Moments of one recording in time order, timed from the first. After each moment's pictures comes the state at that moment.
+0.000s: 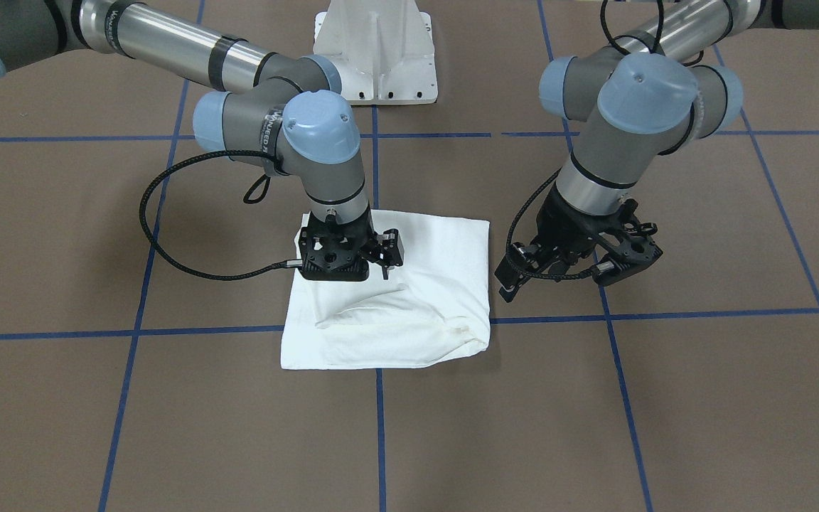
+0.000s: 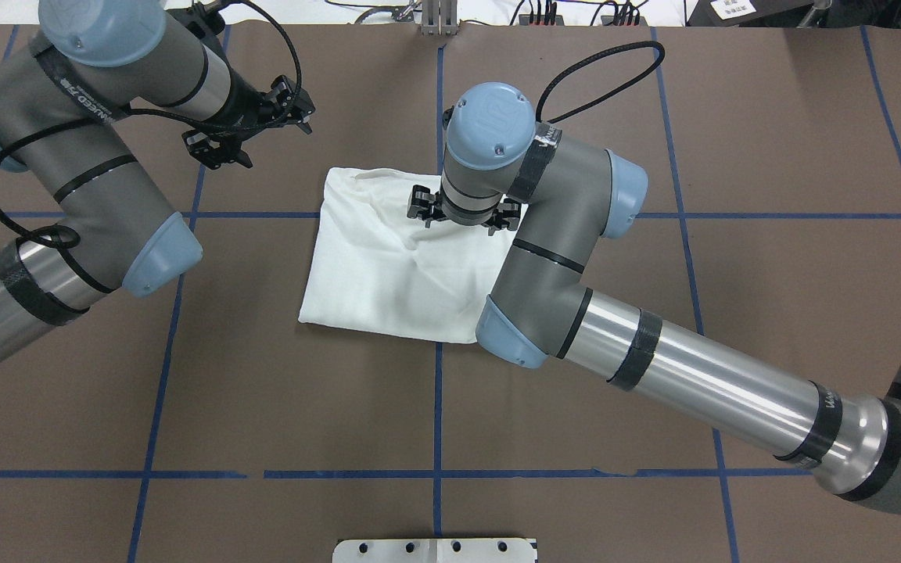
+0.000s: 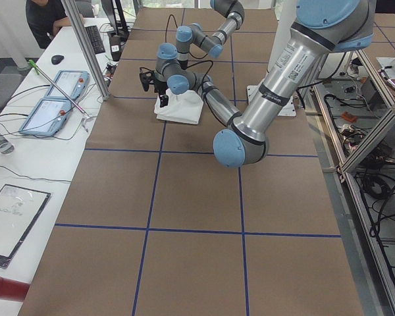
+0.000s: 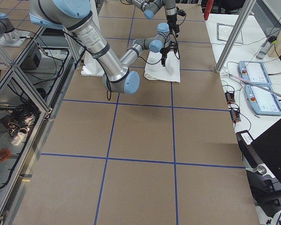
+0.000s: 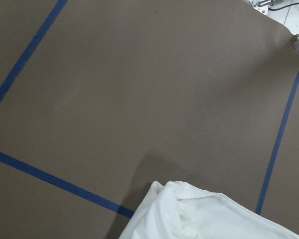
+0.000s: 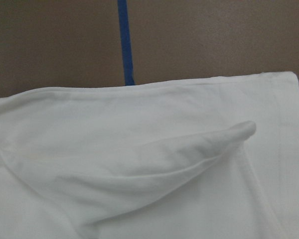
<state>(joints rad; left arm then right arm) -0.86 -2.18 -1.63 -1.83 -1.99 -1.50 0.60 -0.70 1.34 -1.41 1.84 1.24</state>
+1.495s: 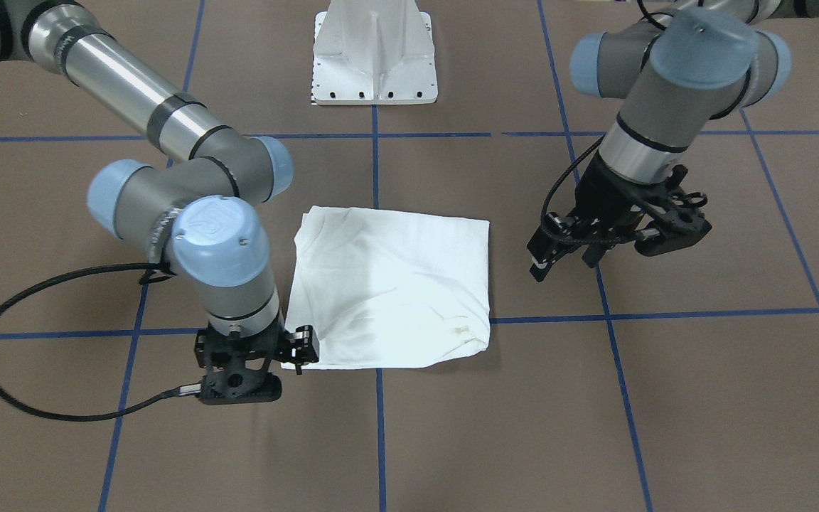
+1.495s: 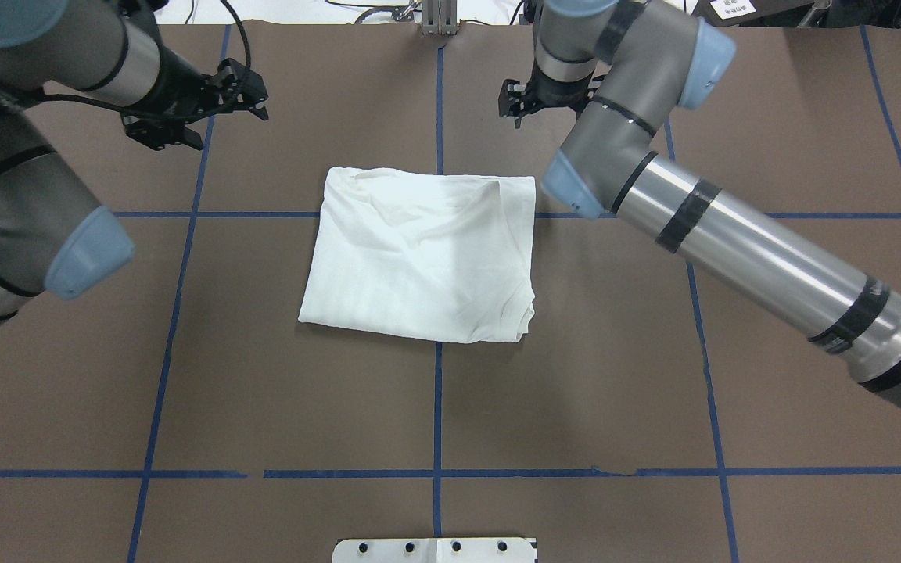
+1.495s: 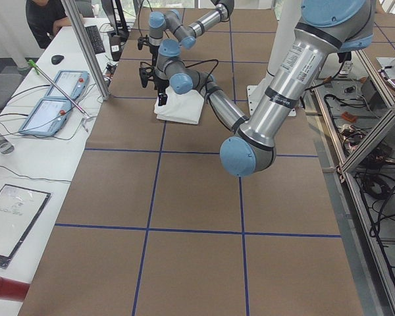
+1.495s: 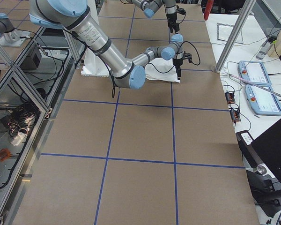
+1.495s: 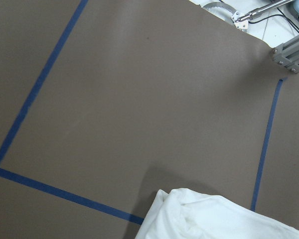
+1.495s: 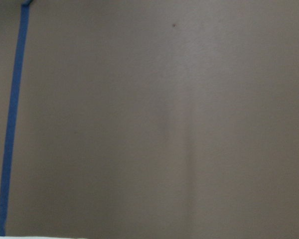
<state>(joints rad) -0.93 -2.04 -1.83 -1.81 -2.02 -1.31 0.89 -0.69 1.19 -1.41 1.99 0.91</state>
